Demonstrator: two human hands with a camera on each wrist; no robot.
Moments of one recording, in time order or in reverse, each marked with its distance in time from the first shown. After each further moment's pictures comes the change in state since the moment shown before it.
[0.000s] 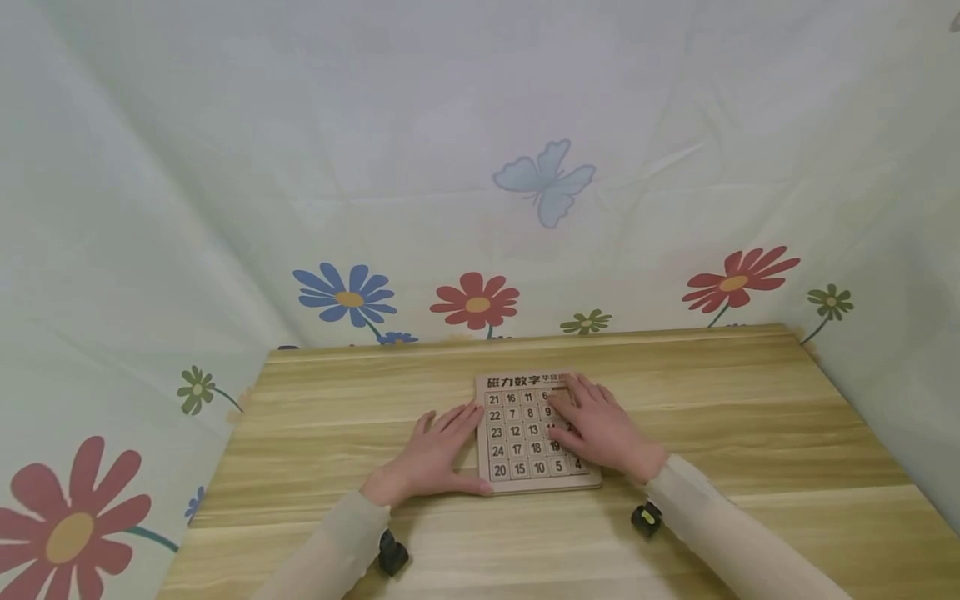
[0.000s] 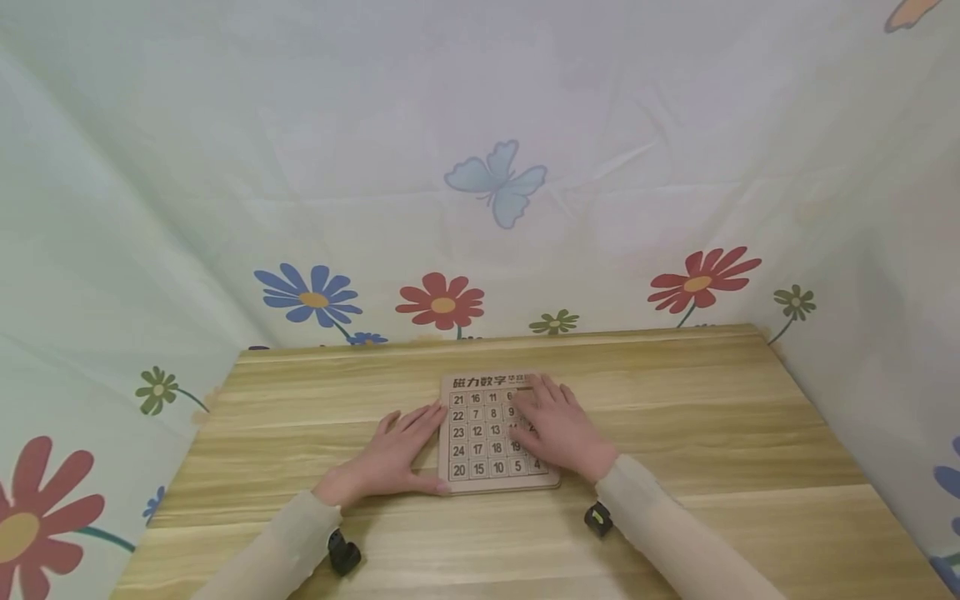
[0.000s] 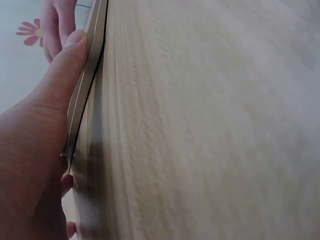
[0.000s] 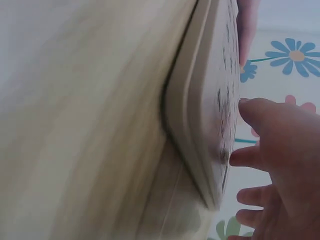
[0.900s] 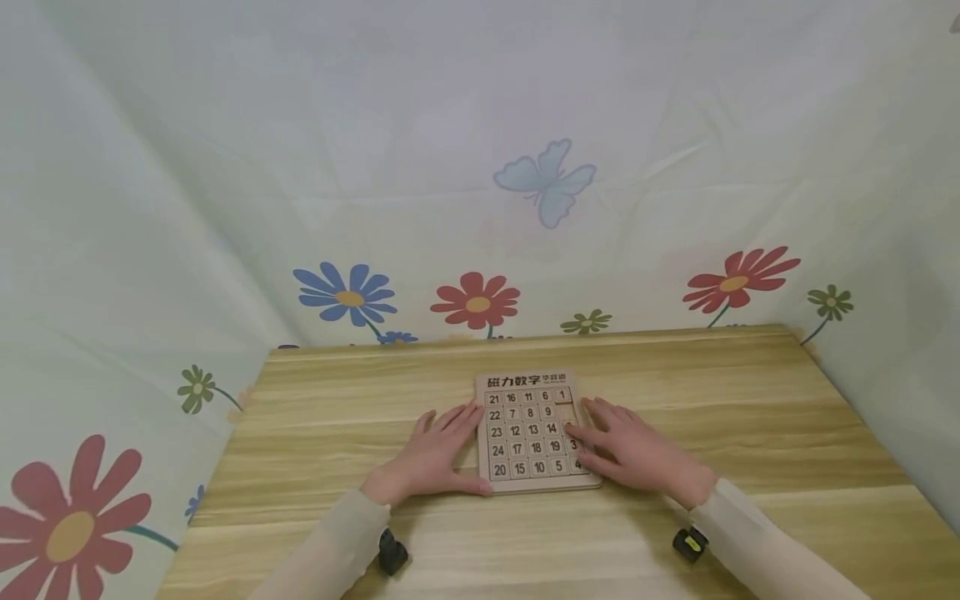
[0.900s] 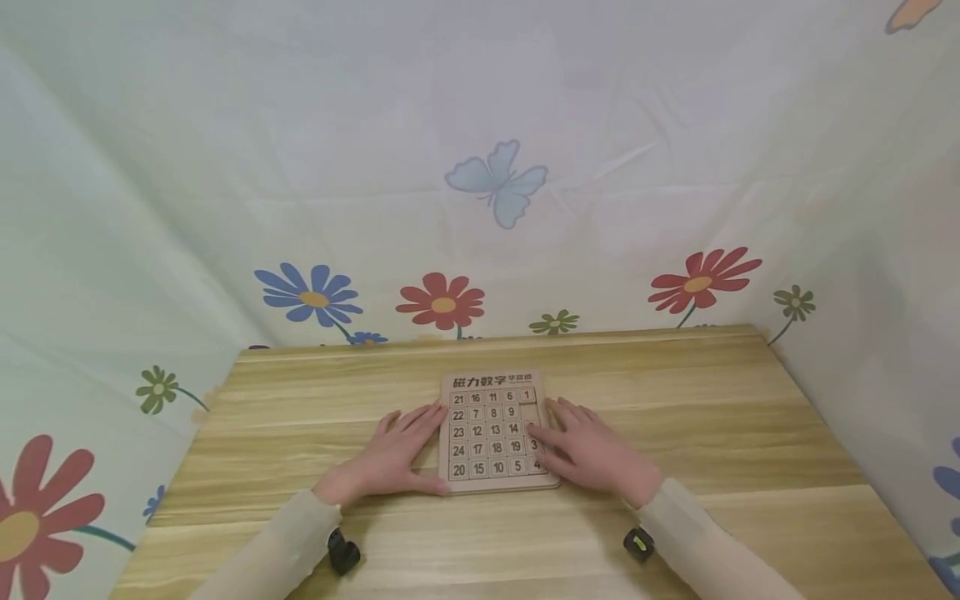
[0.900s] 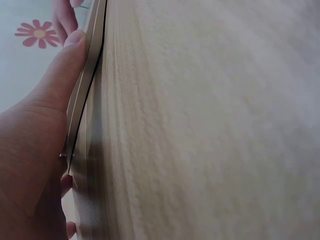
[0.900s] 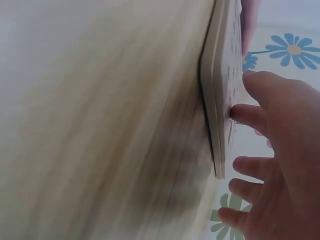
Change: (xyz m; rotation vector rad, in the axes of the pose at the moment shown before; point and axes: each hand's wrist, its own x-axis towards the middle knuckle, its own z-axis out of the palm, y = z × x) left_hand 0.000 0.002 -0.002 -0.009 -0.005 -0.005; right_hand -0.042 0.019 -0.012 0.029 -0.094 -0.067
